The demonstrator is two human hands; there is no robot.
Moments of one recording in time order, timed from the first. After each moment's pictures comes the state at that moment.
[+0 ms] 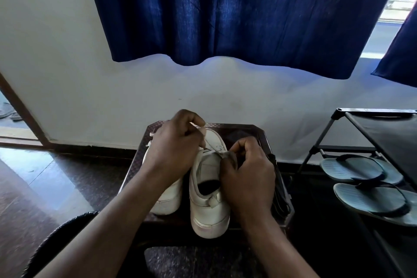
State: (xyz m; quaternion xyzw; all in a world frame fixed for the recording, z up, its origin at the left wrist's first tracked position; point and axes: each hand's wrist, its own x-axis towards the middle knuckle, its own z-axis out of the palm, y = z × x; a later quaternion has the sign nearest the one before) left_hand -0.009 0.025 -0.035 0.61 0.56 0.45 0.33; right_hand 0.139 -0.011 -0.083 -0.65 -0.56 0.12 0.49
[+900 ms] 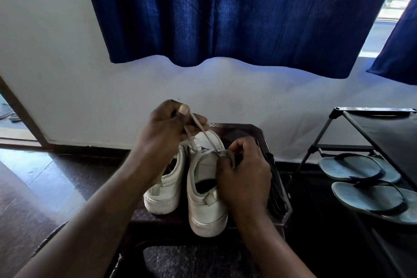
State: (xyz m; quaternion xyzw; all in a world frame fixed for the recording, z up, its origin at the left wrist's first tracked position) left_hand -0.015 0.018 -0.014 0.51 0.46 0.55 0.47; right_hand 0.138 -0.010 -0.088 -0.64 -0.56 0.11 0.51
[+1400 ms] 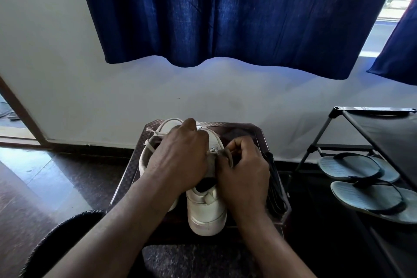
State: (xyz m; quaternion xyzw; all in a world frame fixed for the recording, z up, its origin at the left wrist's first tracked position) left_hand 0.000 0.017 -0.040 0.80 0.56 0.22 0.00; right_hand 0.138 -0.007 -0.090 -0.64 -0.56 0.12 0.52
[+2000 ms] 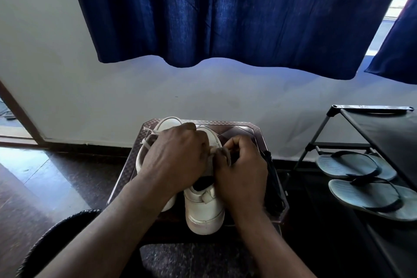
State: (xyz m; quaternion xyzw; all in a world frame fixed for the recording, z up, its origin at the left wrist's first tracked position) left_hand 0.000 0.010 -0.034 0.81 0.55 0.22 -0.04; right_hand 0.138 -0.005 -0.091 -0.64 -0.56 0.12 0.52
